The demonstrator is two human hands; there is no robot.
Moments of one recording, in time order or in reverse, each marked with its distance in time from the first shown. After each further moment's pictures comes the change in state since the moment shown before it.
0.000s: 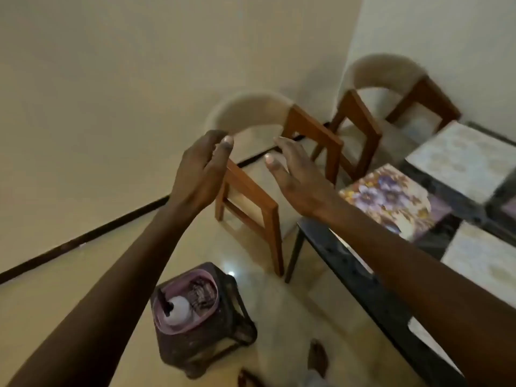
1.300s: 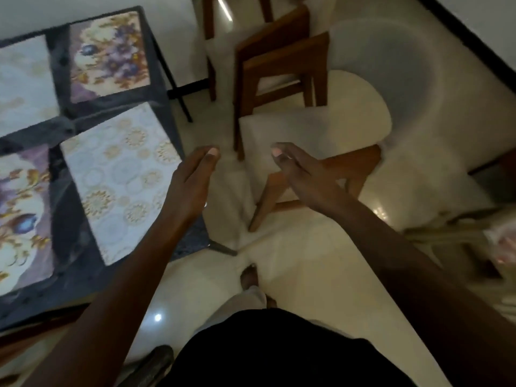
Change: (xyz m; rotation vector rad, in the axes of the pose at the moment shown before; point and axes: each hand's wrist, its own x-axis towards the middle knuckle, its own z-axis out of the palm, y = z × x) left_hand -0.422 0.393 0.437 -0.357 -1.316 0.253; right_hand -0.712 0.210 -0.179 0.378 1.062 1.011
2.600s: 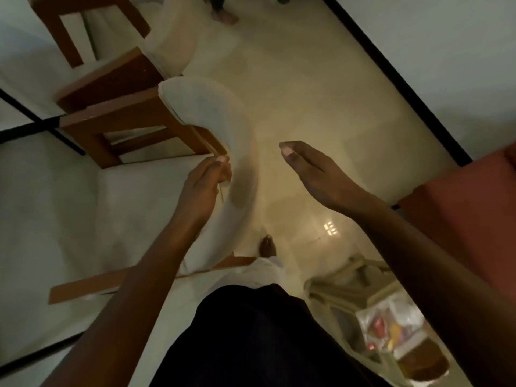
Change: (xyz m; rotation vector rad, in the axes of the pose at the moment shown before) left_hand 0.225 0.177 0.521 -0.126 -0.116 -0.121; right_hand 0.172 0.195 -0.535 -0.176 0.026 0.034
